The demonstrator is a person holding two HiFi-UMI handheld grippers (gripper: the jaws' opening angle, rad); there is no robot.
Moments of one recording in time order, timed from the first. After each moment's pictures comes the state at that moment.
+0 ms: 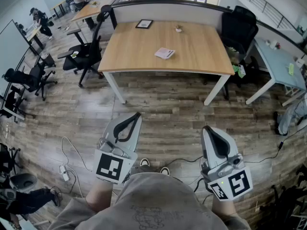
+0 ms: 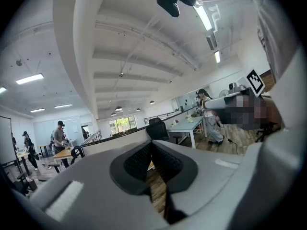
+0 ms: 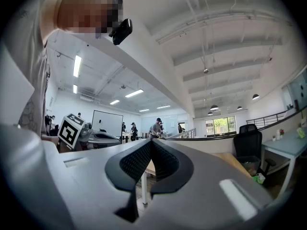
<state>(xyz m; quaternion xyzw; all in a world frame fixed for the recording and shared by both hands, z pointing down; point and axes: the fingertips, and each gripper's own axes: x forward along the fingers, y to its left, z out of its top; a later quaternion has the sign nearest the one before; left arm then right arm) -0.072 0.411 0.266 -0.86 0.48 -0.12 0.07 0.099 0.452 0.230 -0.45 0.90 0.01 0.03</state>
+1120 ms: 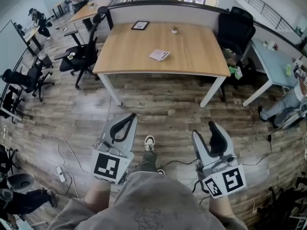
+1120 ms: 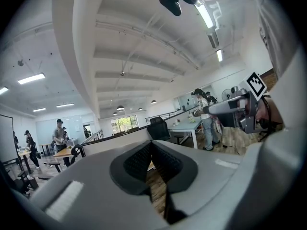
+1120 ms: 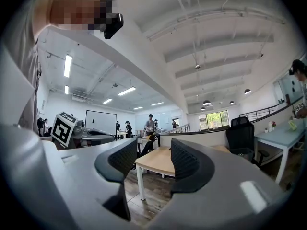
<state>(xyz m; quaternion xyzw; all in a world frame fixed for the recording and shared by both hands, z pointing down) -0.051 0.398 0.281 -0.86 0.50 -0.11 0.06 0.136 0.431 0.263 -0.48 0.88 -0.02 0.02</state>
